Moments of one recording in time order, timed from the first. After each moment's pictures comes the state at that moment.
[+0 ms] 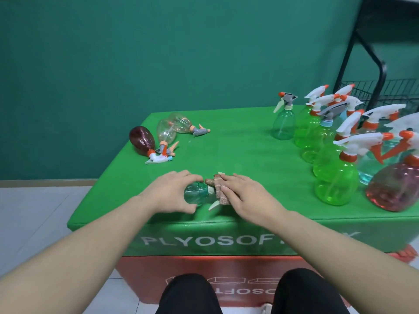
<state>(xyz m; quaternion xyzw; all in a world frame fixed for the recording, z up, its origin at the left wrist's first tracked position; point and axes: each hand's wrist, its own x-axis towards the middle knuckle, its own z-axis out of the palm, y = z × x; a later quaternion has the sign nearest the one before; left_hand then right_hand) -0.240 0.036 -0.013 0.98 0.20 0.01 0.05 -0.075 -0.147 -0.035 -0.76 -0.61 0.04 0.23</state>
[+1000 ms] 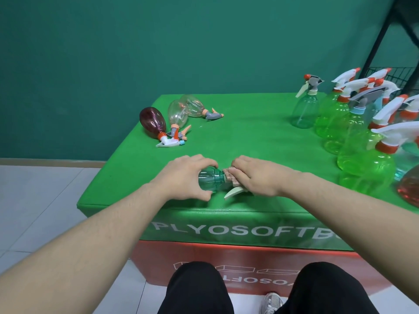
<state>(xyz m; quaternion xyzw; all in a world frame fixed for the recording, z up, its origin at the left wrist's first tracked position) -0.243 0.045 -0.028 0.97 0.20 0.08 0.07 -0.061 -0.104 -0.012 -0.76 -0.64 0.11 0.05</state>
